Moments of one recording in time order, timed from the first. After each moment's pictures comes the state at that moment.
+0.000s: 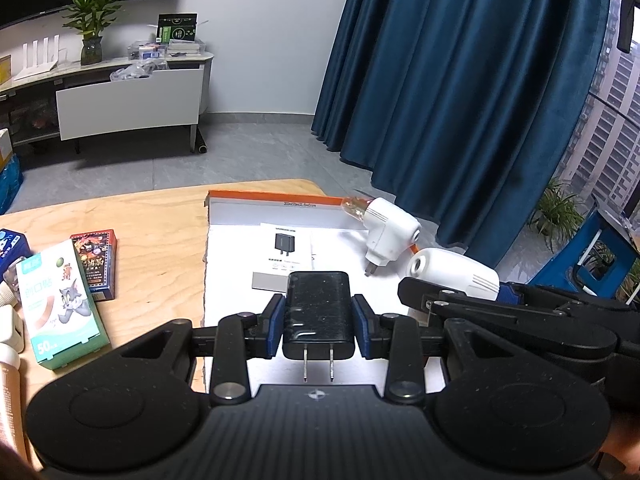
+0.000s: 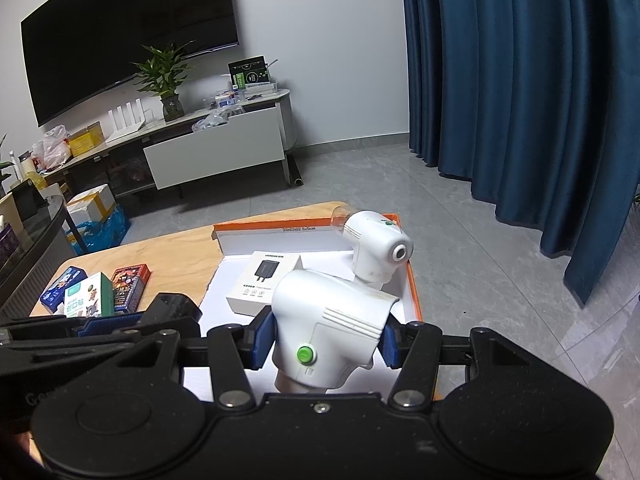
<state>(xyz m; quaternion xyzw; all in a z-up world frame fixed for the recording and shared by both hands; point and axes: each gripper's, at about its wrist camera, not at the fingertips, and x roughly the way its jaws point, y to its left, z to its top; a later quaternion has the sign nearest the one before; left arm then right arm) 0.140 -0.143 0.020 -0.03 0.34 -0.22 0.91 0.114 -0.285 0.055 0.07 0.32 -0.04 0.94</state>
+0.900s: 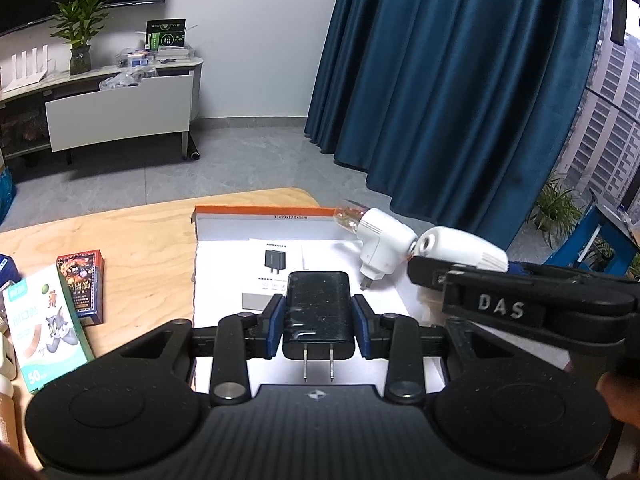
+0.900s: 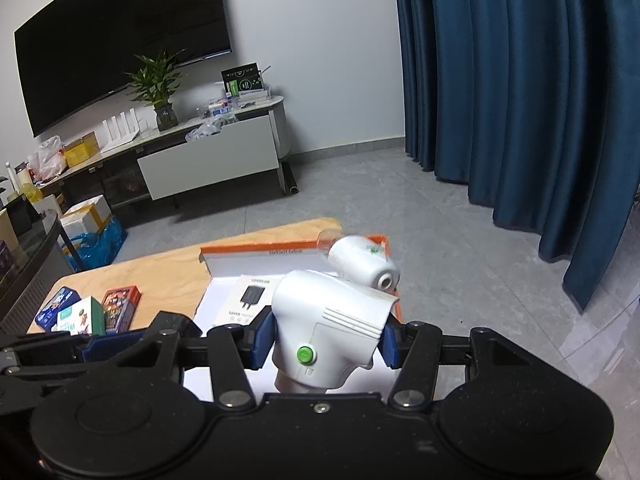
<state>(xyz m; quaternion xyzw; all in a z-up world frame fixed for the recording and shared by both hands) 0.153 -0.156 0.022 -0.02 0.33 -0.23 0.91 0.124 -0.300 0.067 0.08 0.31 -0.04 0.94</state>
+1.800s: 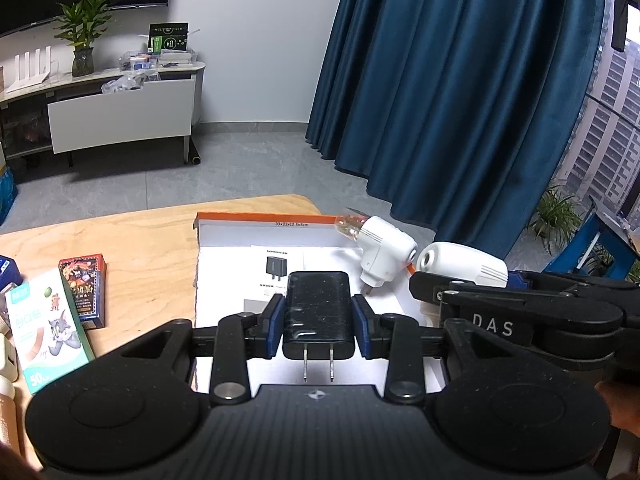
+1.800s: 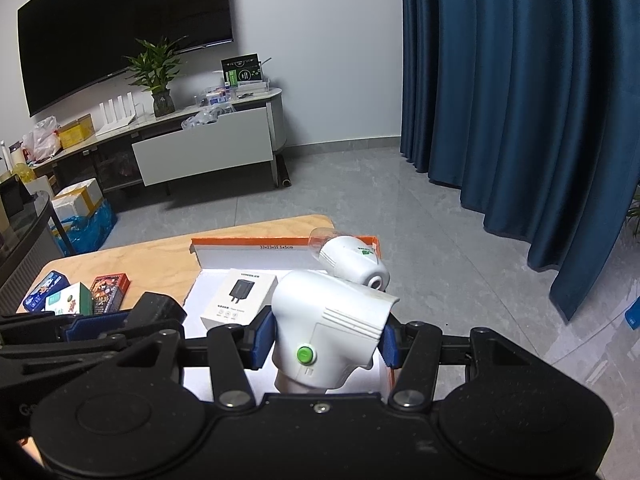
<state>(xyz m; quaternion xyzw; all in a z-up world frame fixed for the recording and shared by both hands) 0.155 -0.154 0.025 -0.02 0.33 -0.23 0.92 0.133 -0.294 0.070 0.05 0.33 -0.05 0.94</state>
